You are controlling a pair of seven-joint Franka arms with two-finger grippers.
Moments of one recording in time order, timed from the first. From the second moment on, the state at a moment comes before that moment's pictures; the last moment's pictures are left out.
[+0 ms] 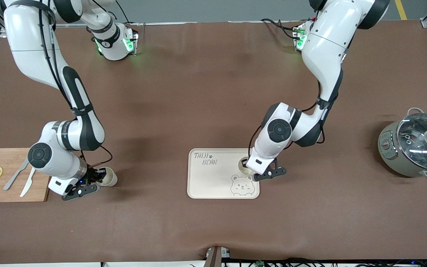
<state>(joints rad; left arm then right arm) -0.46 0.77 -0.08 -1.52 0.04 2.43 -0.77 0.13 0.69 -0.07 -1.57 0.11 2.29 -0.28</state>
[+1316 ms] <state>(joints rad) -0.28 0.43 -0.07 -1.47 0.04 1.95 -0.58 0.56 0.77 -0.05 -1.35 0.16 2.32 0.74</state>
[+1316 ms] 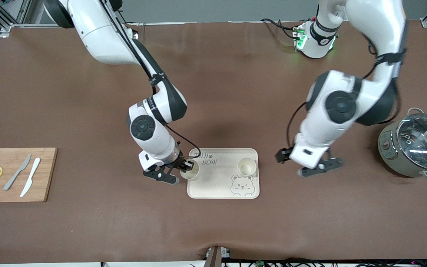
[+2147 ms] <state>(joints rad) -0.04 0.22 -0.08 -1.47 0.00 1.78 -0.18 0.63 0.89 -0.06 -1.30 0.11 2.41 0.83</state>
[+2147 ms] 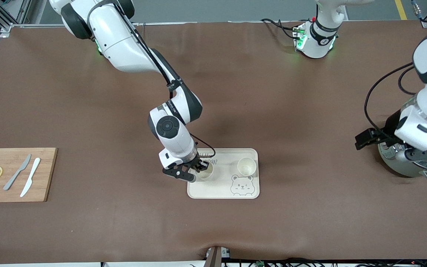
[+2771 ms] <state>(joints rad) -0.06 0.08 -0.05 -1.41 -0.04 1.58 -0.10 0.64 0.90 -0.06 -1.29 0.03 2.42 0.86</state>
